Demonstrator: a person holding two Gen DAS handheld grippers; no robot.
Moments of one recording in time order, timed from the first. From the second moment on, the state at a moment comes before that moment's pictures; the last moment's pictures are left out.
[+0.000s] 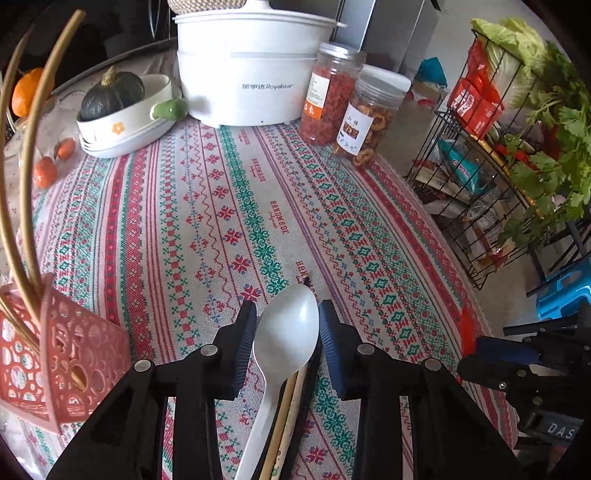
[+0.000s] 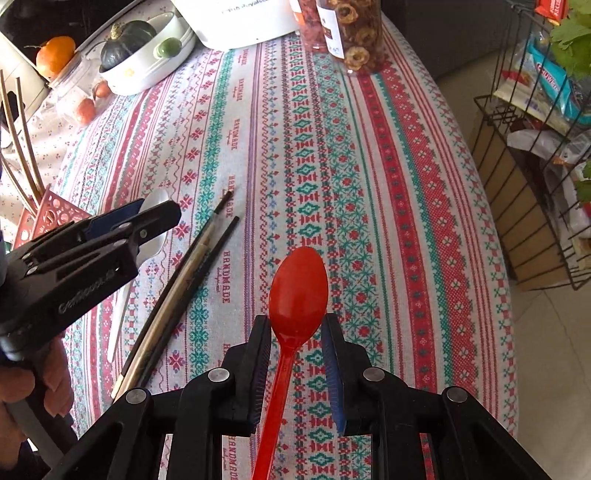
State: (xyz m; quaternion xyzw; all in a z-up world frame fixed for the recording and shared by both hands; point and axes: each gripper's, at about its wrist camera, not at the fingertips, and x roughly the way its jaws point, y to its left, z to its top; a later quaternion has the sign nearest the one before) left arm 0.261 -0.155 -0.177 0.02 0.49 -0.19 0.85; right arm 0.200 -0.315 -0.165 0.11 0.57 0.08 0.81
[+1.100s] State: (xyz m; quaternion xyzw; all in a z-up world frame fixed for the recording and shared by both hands) left arm 0.211 0.033 -0.051 -0.17 0.24 -0.14 0.95; right arm 0.219 -0.237 -0.127 0.09 0.53 0.10 0.84
